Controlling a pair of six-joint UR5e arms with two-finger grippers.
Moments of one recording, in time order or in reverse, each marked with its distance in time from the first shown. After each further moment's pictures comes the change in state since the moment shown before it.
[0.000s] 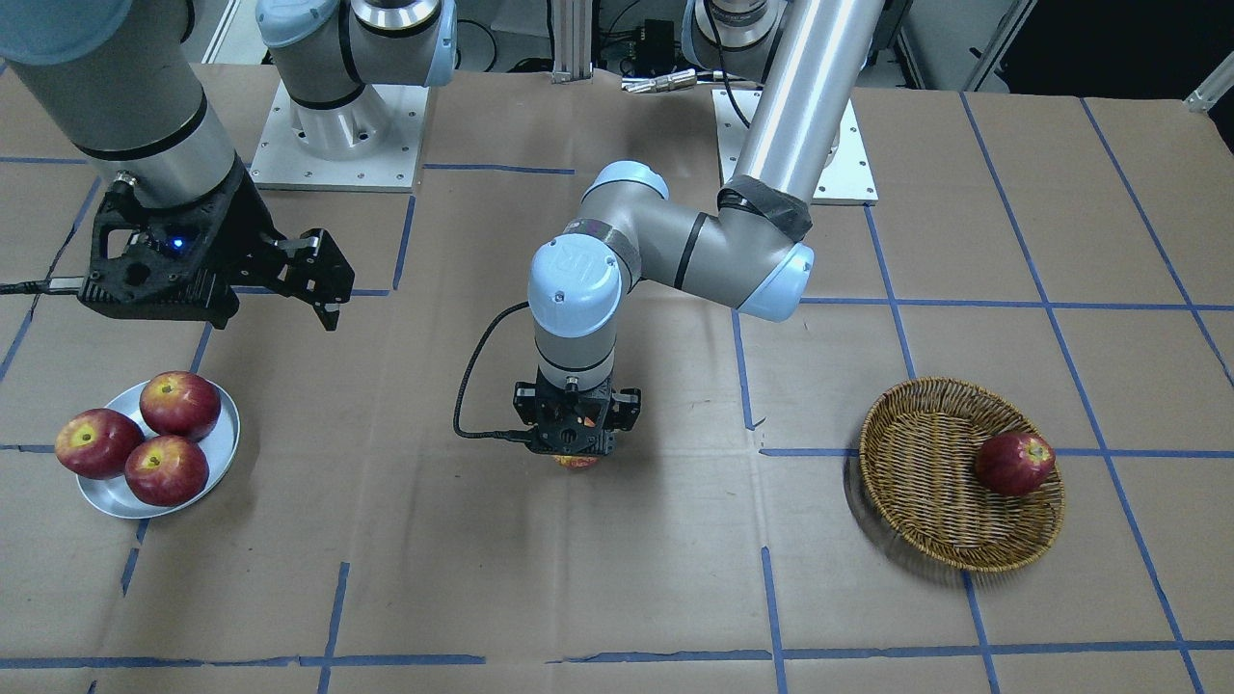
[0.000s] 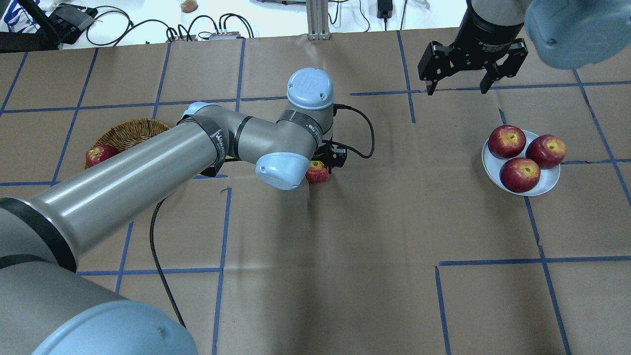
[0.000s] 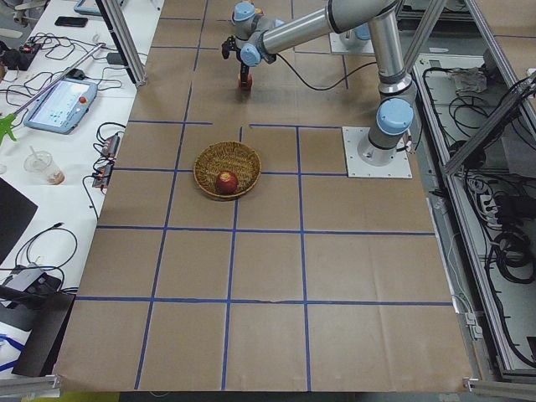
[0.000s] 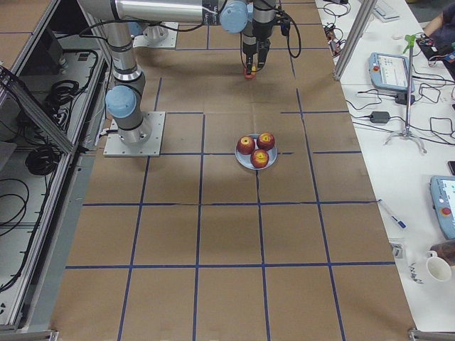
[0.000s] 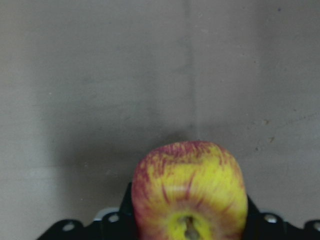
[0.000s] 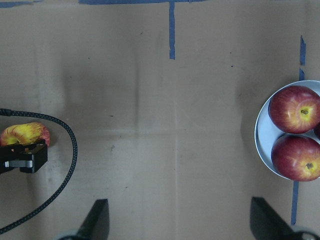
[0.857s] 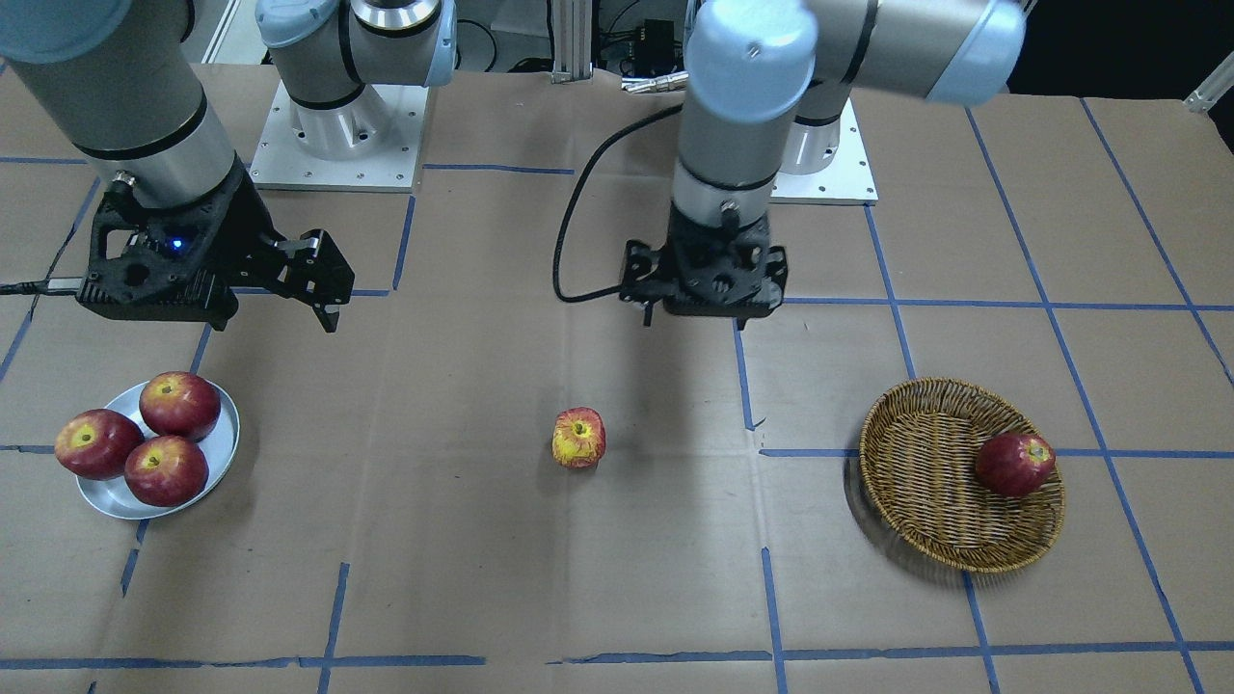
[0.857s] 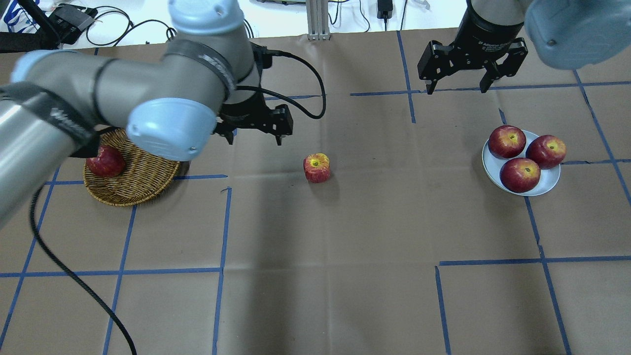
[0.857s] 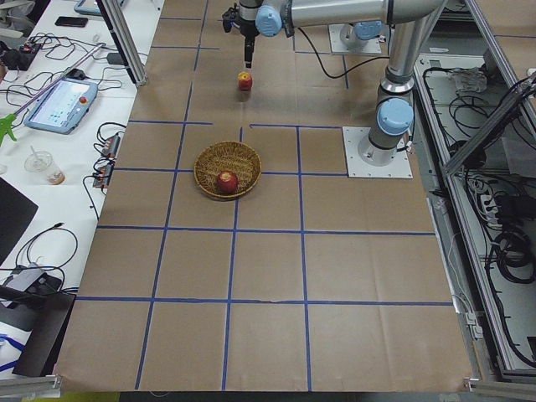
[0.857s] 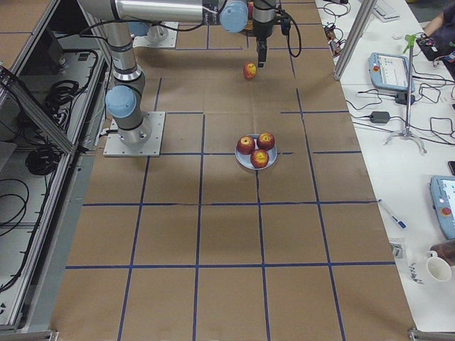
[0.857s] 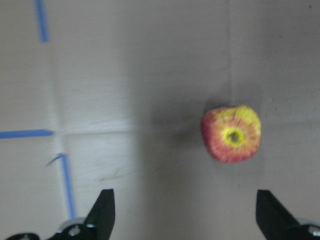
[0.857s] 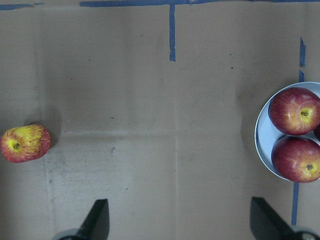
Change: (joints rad) left arm 0.202 0.452 0.011 -0.450 0.001 0.175; right arm 0.003 0.001 -0.002 -0.004 -0.001 0.006
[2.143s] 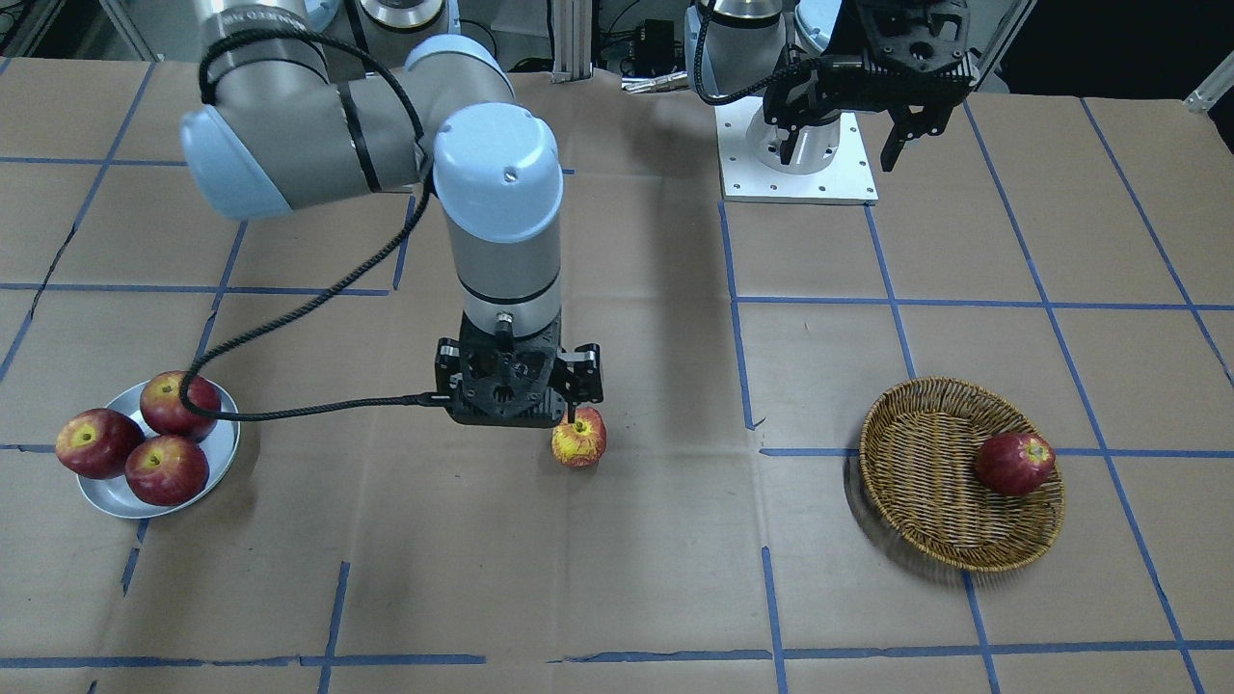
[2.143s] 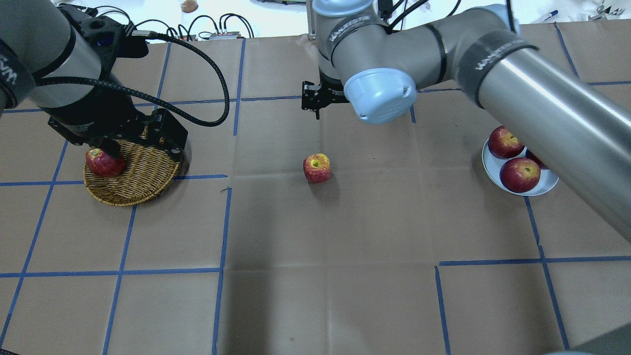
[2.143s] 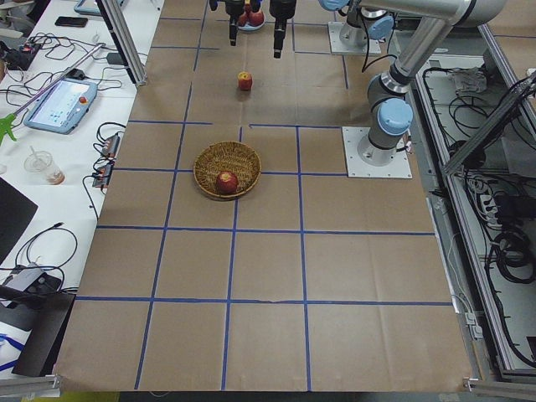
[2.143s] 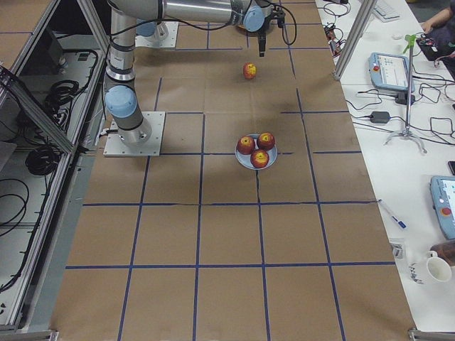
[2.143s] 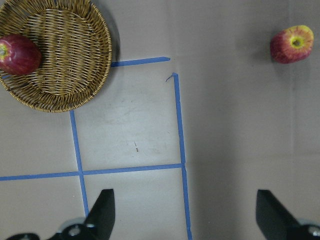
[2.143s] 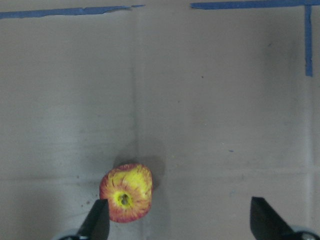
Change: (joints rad) left arm 0.176 0.276 -0.015 -0.251 -0.002 0.218; right arm 0.357 0.302 -0.042 -0.310 -0.060 0.379
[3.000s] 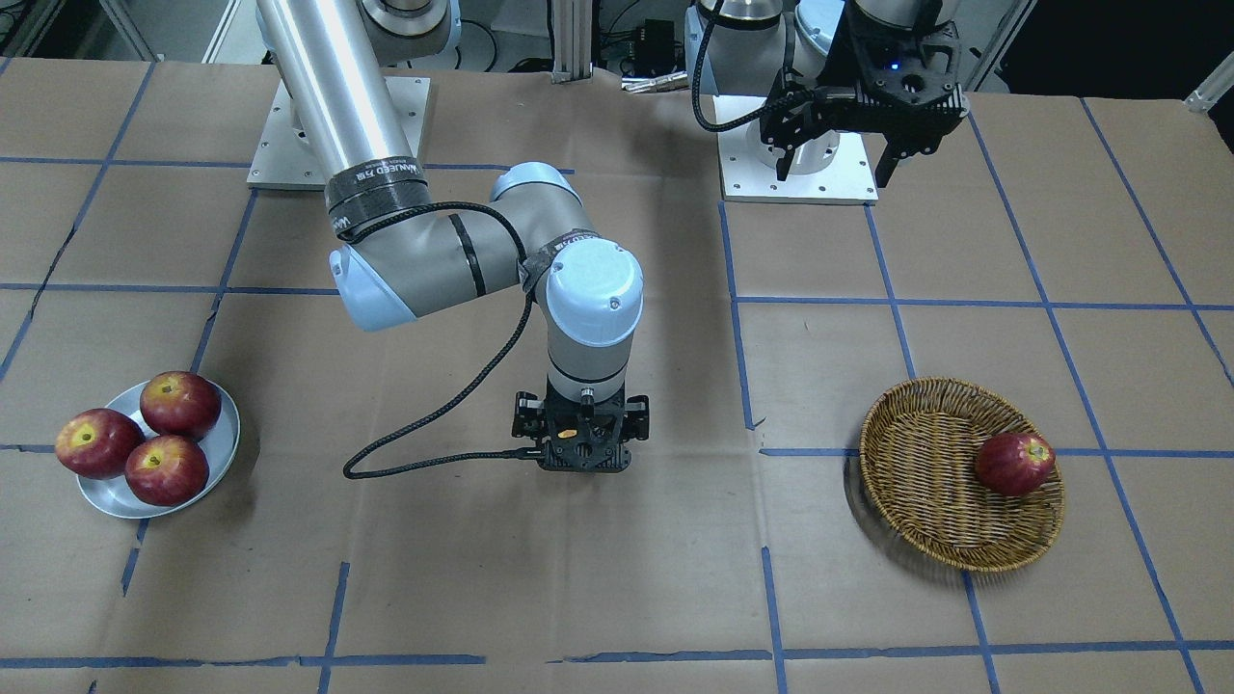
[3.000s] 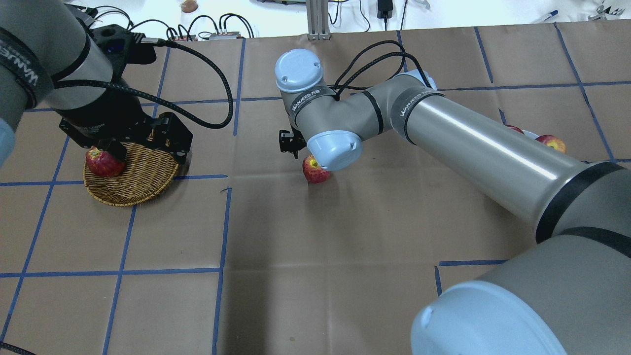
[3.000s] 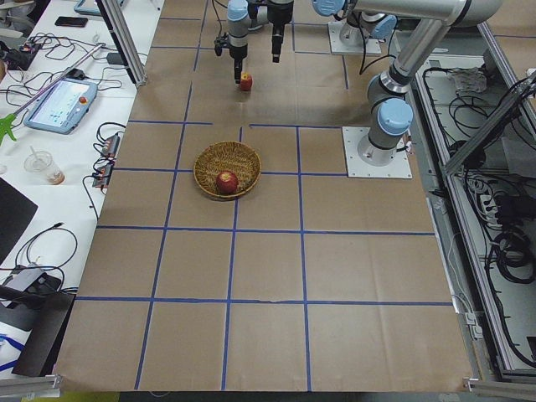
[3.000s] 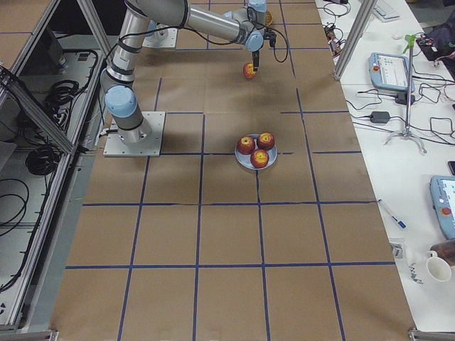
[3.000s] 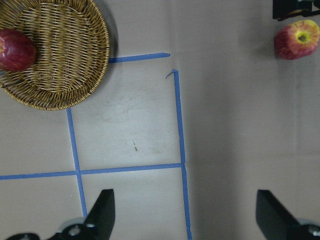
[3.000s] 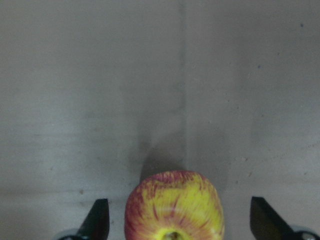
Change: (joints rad) left arm 0.000 -0.026 -0.009 0.006 0.005 -0.006; right arm 0.073 0.155 0.077 -0.161 -0.007 0.048
